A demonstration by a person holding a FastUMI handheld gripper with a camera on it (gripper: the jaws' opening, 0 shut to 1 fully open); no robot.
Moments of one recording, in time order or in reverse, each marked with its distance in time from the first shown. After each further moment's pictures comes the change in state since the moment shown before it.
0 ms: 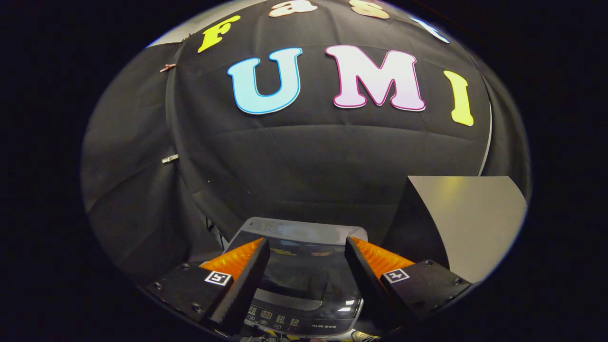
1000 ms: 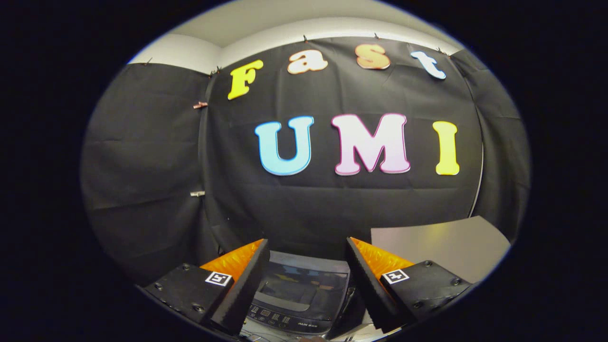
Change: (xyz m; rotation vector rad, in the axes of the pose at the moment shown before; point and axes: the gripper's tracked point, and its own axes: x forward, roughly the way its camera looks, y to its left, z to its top) arm -0.184 -0.017 0.078 -0.066 -0.373 0.114
